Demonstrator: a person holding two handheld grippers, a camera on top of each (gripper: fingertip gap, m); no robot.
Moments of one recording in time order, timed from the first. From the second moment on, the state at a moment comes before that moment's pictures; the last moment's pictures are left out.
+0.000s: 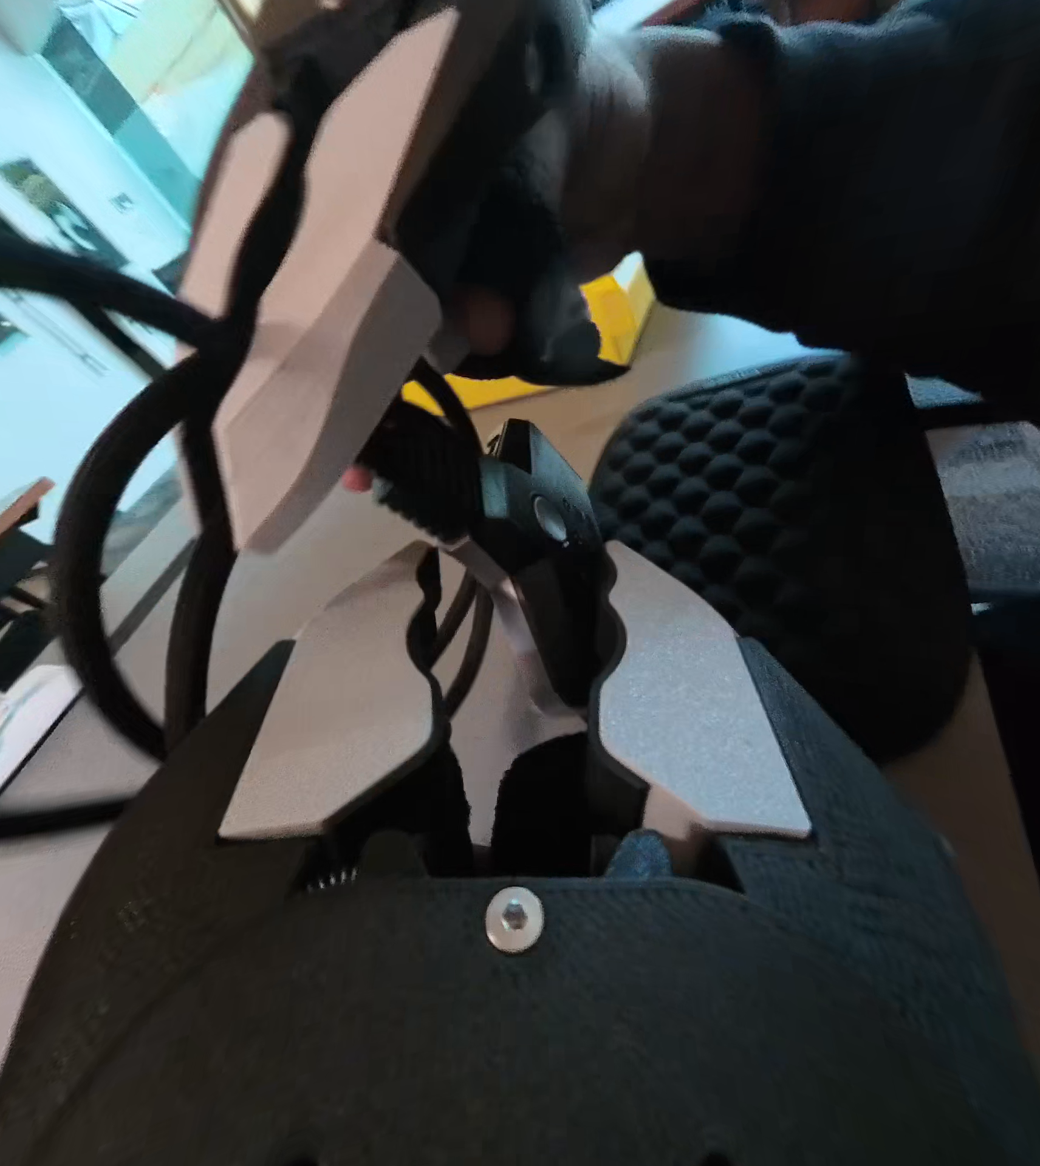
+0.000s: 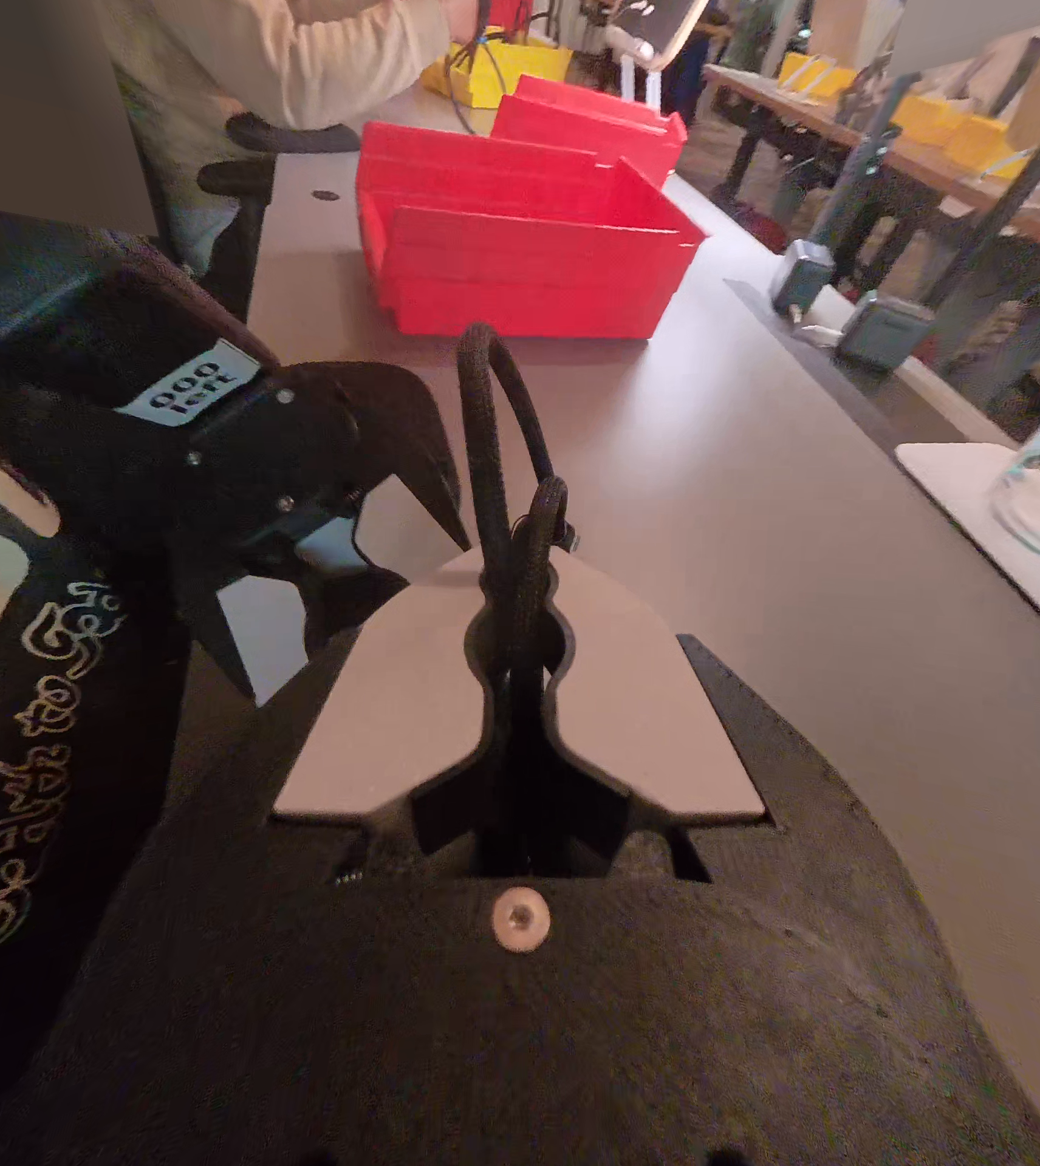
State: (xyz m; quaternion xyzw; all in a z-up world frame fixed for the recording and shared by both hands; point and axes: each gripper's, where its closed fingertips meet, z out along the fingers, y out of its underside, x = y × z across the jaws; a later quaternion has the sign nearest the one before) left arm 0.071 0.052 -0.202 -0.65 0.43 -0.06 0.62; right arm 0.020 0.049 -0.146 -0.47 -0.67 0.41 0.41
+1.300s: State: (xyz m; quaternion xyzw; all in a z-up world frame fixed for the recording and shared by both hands) left arm 0.036 0.062 -0.154 -0.64 0.14 -0.40 0.64; right arm 0.234 0.348 -0.154 -0.55 -0.67 -0.05 0.50
